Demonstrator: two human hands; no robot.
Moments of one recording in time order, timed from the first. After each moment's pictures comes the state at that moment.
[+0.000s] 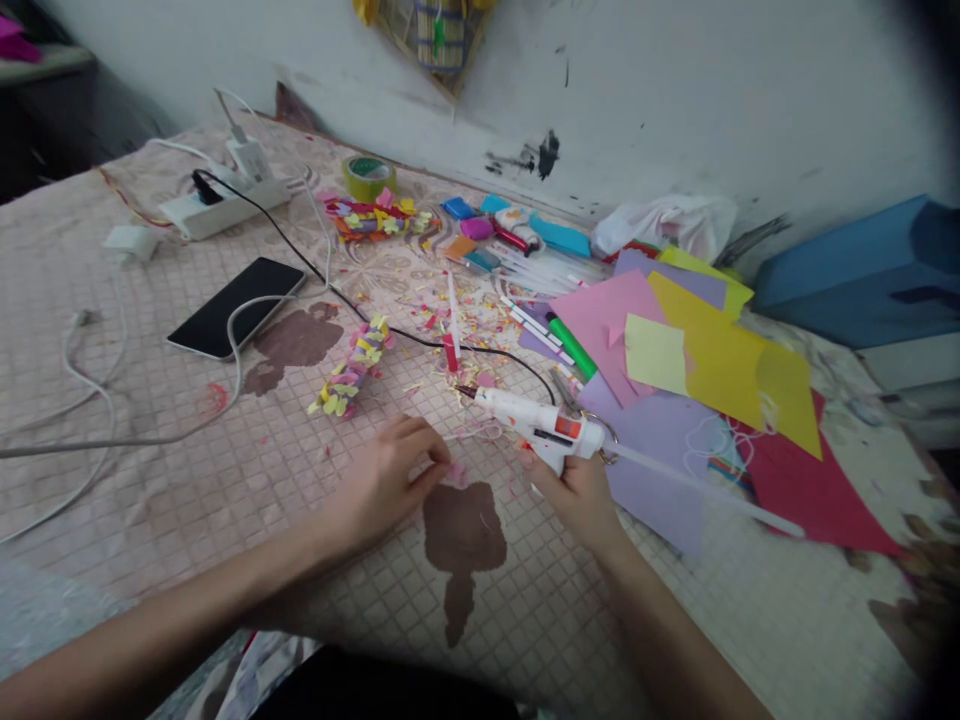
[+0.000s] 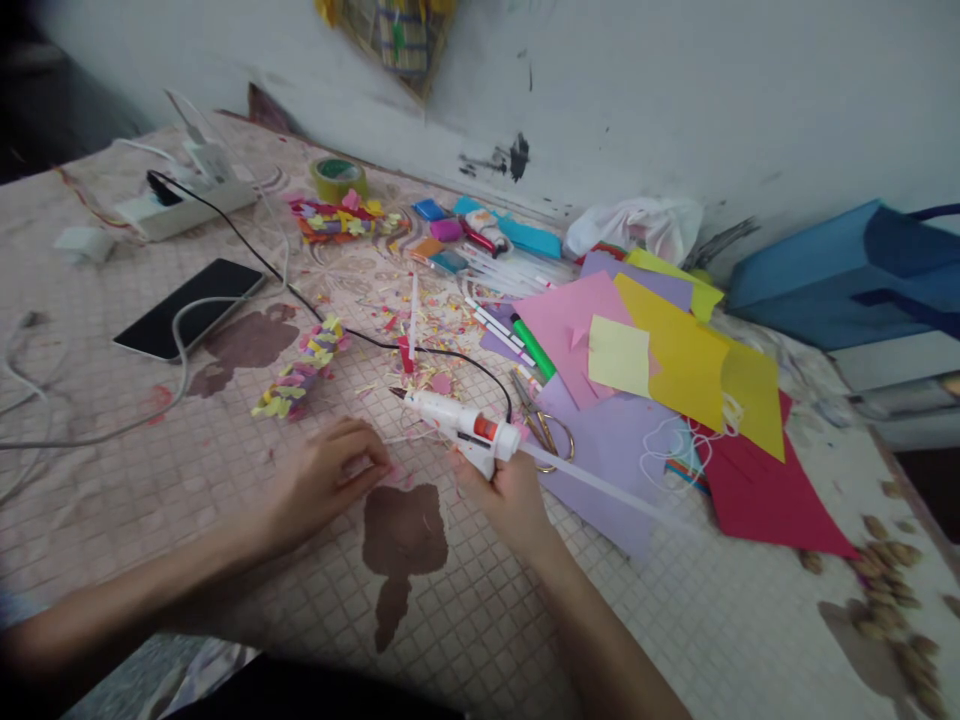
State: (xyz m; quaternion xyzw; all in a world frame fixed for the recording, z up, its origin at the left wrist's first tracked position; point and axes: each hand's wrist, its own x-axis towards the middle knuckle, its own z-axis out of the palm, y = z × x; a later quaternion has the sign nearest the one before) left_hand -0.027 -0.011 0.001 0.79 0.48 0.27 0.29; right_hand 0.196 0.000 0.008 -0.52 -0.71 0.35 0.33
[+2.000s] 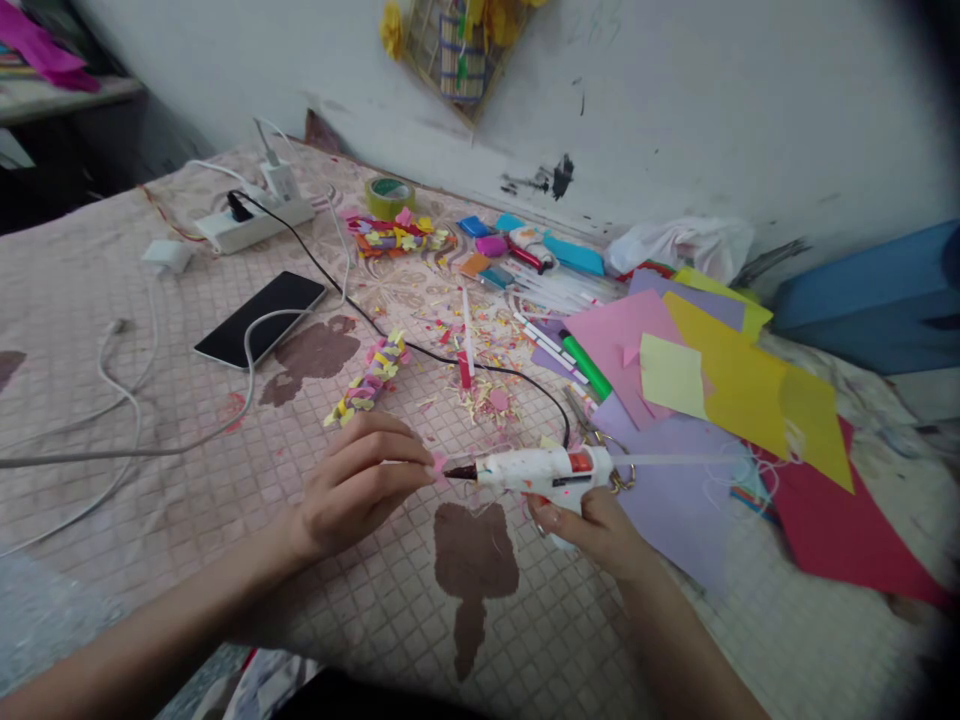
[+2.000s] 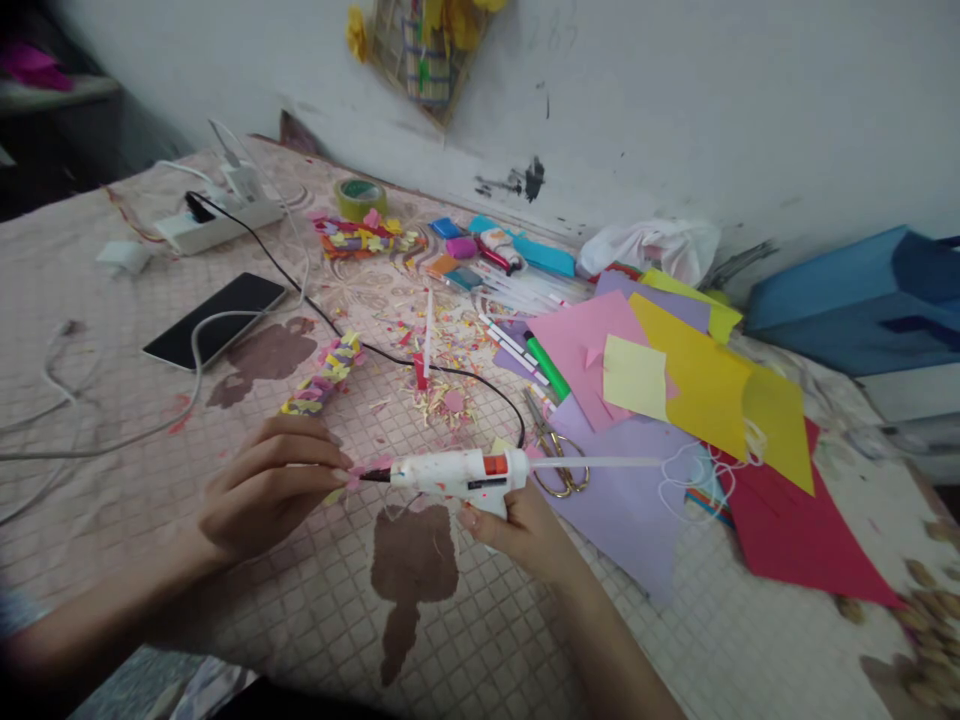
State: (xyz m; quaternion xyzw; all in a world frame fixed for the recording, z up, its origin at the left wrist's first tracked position) left_hand -0.059 -0.005 0.019 0.81 0.29 0.50 0.05; right_hand 0.209 0.000 0.008 -0.41 -0.67 0.57 0.25
